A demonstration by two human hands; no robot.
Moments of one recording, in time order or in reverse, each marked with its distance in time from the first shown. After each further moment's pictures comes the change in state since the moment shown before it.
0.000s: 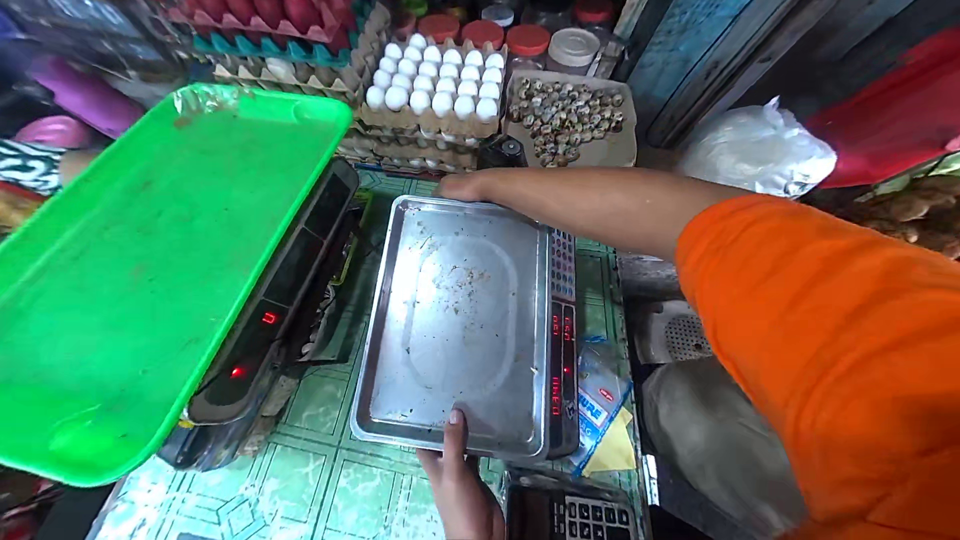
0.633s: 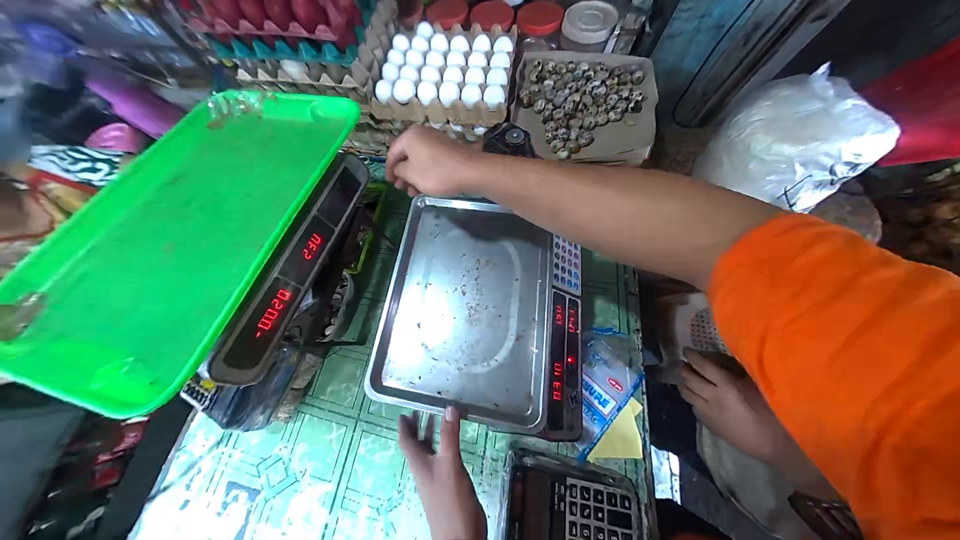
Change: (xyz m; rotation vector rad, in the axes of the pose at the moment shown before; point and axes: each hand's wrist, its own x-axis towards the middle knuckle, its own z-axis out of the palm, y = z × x) left_hand -0.014 0.012 -0.026 0.387 0.034 0.303; right_hand -0.040 -0.096 -0.025 0.215 0.352 -0.072
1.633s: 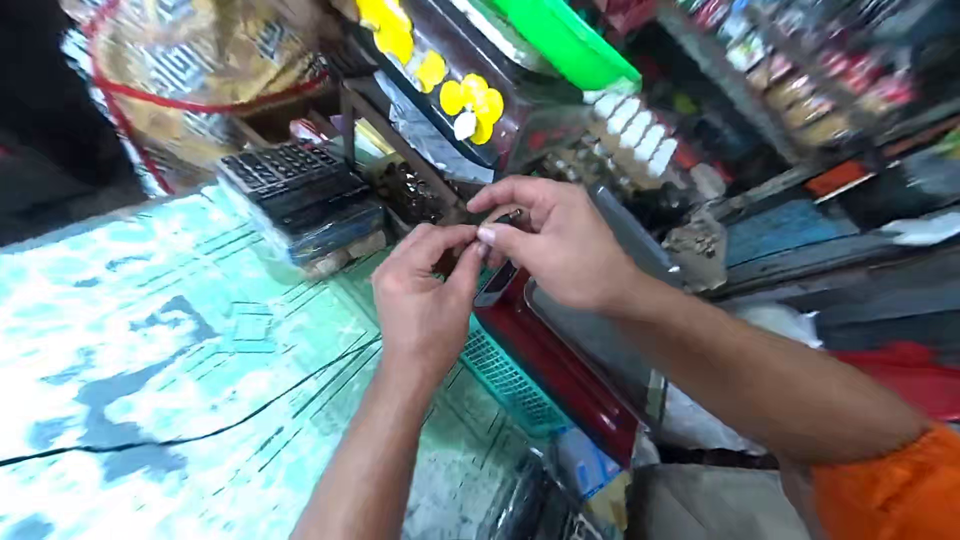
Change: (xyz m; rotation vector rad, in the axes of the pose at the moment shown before) left_hand 0.143 0.049 -0.133 -0.225 0.015 0.864; right_hand -0.110 -0.177 0.212 0.038 -0.107 -0.311
